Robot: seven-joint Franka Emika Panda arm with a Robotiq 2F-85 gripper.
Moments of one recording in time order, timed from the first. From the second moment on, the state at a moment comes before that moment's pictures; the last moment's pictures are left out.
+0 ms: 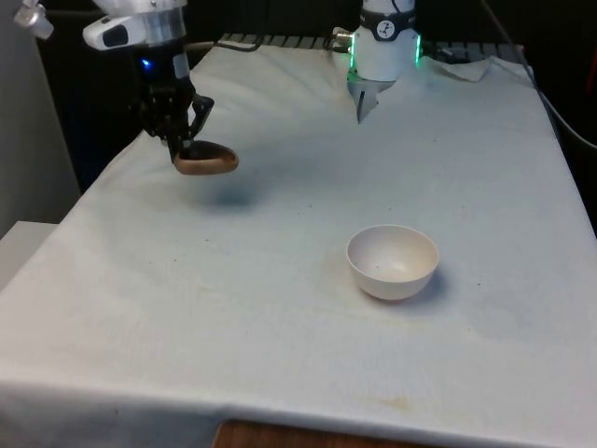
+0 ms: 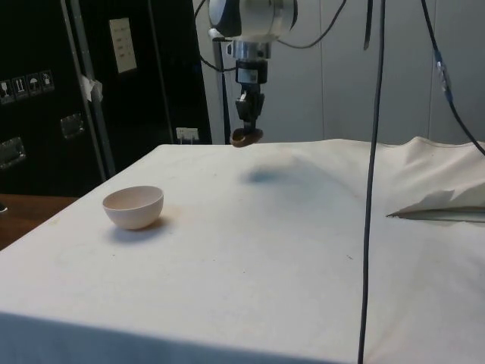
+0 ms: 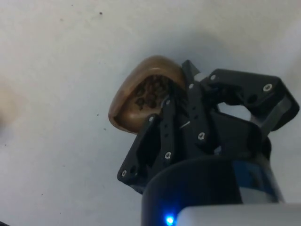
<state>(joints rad) 0.01 0.56 -0.55 -1.87 0.56 2.36 -0.80</state>
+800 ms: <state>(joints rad) 0.08 0.49 -0.51 -1.86 0.44 2.35 -0.62</state>
